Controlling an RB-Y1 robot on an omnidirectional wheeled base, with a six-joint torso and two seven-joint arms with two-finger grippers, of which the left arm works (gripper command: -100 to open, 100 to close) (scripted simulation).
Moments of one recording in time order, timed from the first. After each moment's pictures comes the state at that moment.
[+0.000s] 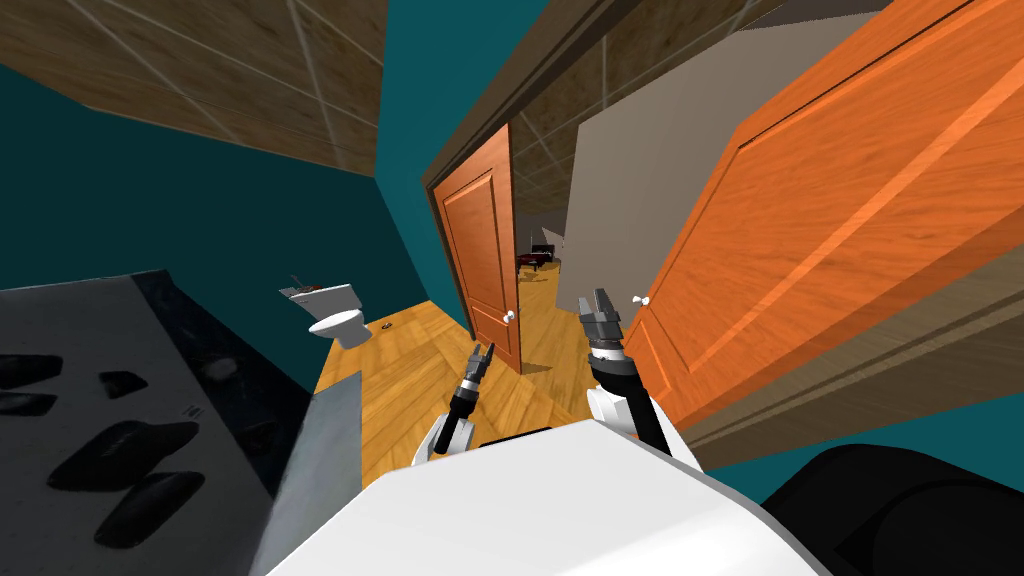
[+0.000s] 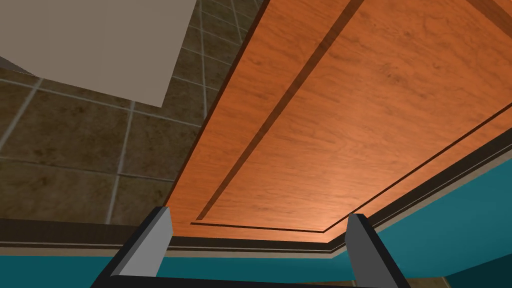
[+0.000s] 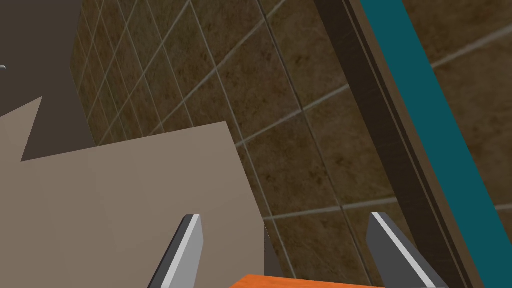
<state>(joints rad) 0.10 0.14 -0.33 -1.33 -0.08 -0.69 -0.87</state>
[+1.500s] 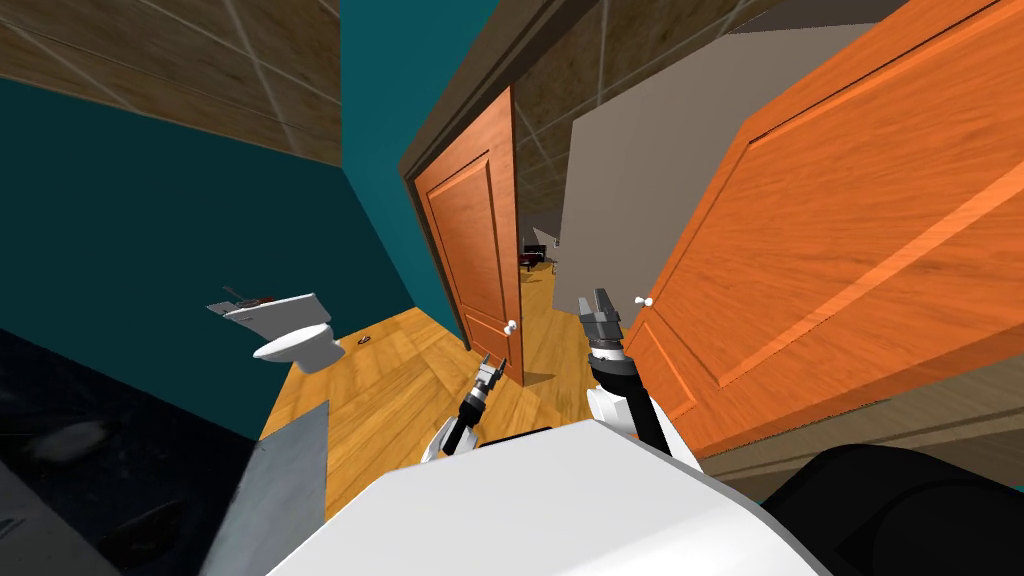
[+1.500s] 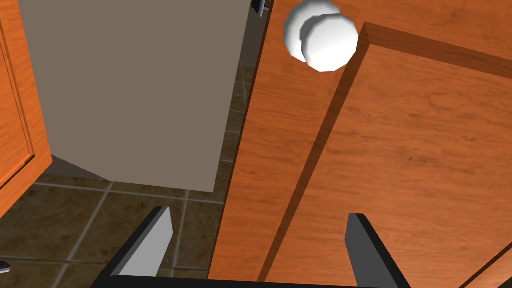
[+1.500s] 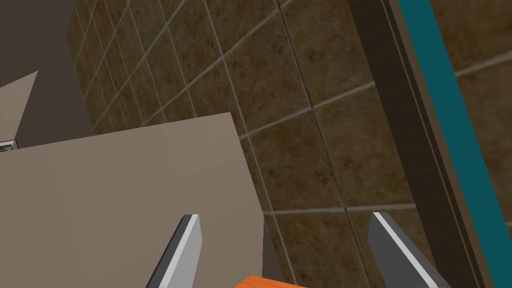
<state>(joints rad) -0.03 0.15 -0.45 -1.00 -0.09 -0.77 -1.11</state>
